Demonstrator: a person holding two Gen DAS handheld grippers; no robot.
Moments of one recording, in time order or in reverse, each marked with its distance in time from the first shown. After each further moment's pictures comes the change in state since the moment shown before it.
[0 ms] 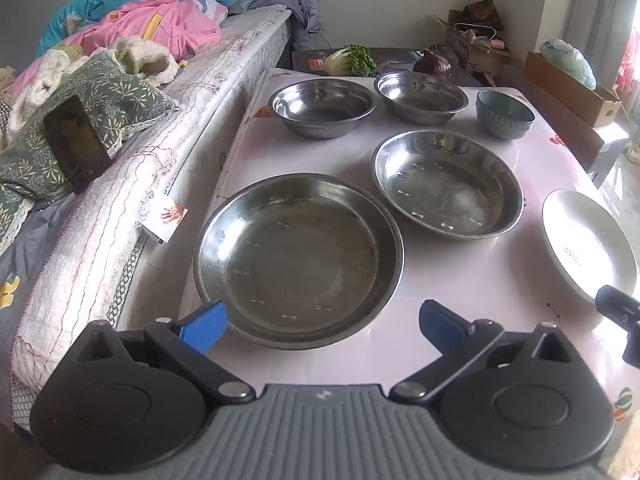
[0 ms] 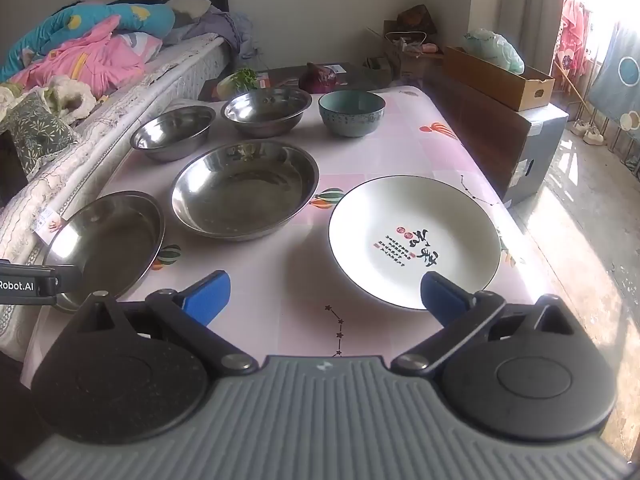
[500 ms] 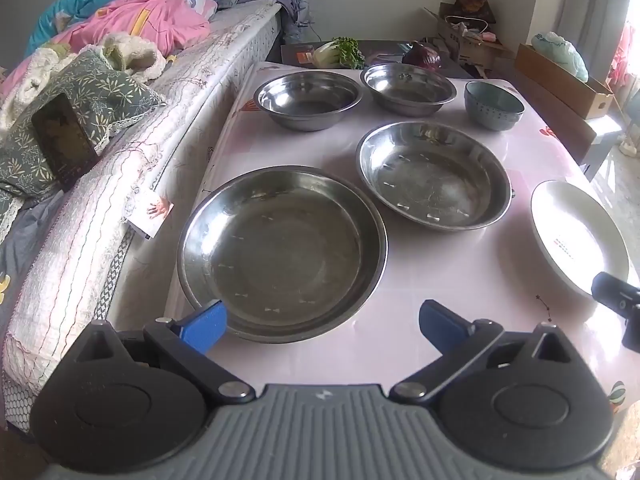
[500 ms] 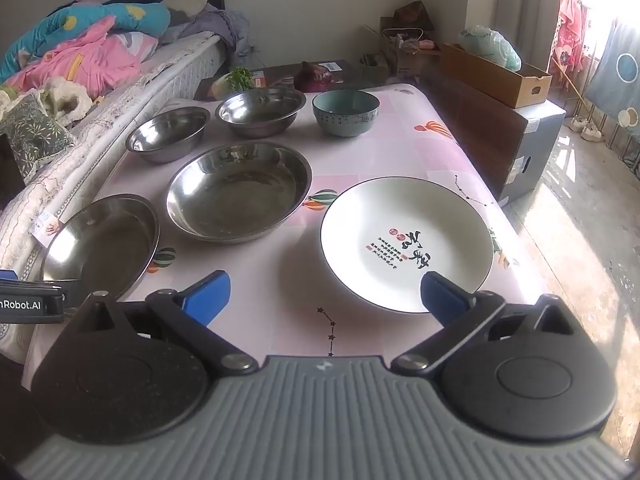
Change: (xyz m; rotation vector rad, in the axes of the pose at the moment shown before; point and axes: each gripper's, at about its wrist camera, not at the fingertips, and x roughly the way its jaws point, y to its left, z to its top) left arm 0.003 -0.008 -0.004 0.014 0.016 -0.026; right arm 0.002 -0.007 0.006 0.006 0.022 -0.004
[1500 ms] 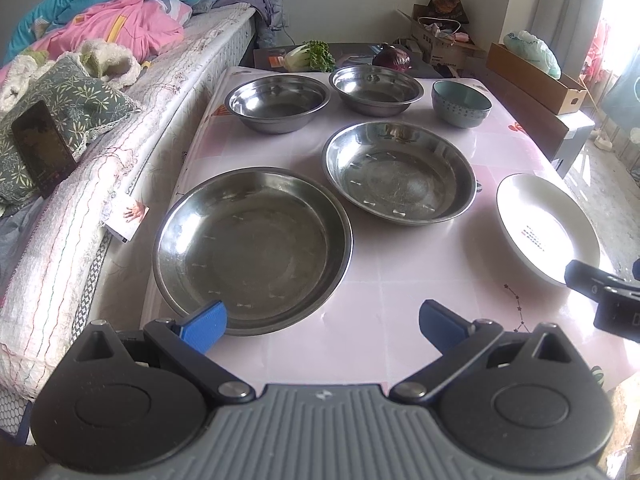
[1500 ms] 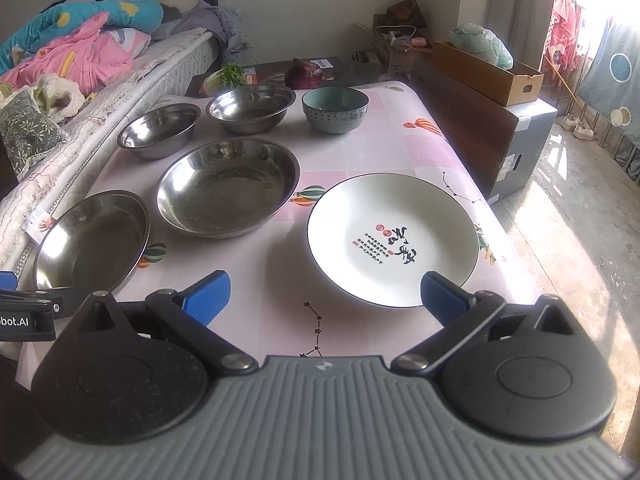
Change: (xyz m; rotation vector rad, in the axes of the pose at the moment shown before) left arm -0.013 -0.009 -0.003 0.028 -0.009 -0.073; right arm -0.007 -0.003 -0.001 0.002 0.001 -0.022
